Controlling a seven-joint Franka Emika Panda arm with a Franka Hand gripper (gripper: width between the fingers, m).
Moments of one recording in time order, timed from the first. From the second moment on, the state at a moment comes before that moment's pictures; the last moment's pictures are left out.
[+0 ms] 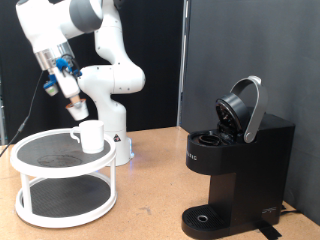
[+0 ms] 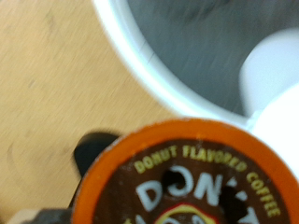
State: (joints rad) arm -0.11 -0.54 -0.50 -2.50 0.20 1.96 1.83
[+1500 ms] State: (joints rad) arm 0.07 -0.47 -0.37 -2.43 0.65 2.01 2.09
